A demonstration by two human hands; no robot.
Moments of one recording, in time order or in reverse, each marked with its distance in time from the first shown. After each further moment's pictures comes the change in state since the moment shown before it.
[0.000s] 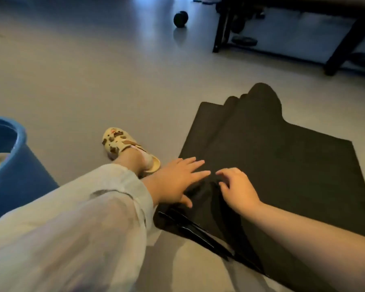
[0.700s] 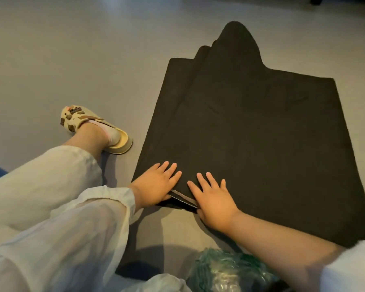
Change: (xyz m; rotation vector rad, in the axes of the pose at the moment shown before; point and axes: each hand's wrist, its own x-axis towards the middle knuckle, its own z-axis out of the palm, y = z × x) left_hand 0.031 0.037 0.107 0.231 -0.223 0.048; right_hand -0.077 0.055 0.069 -0.446 -0.459 -0.141
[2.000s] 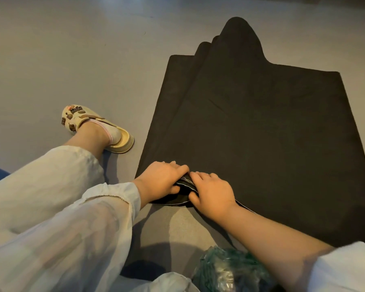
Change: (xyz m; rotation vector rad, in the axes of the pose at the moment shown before) left_hand -0.002 -0.001 -0.024 -0.351 0.253 0.031; right_hand 0.015 -0.010 -0.002 0.180 0.340 0.058
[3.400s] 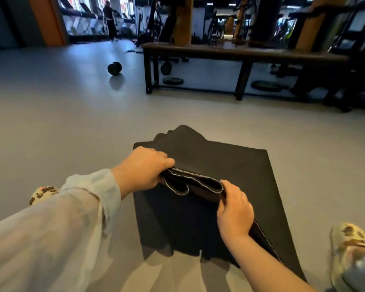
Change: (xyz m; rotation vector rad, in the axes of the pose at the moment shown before) left_hand 0.042 0.074 -0.209 0.579 0.327 0.076; right_hand -0.064 0.077 -0.144 0.091 0.871 0.497
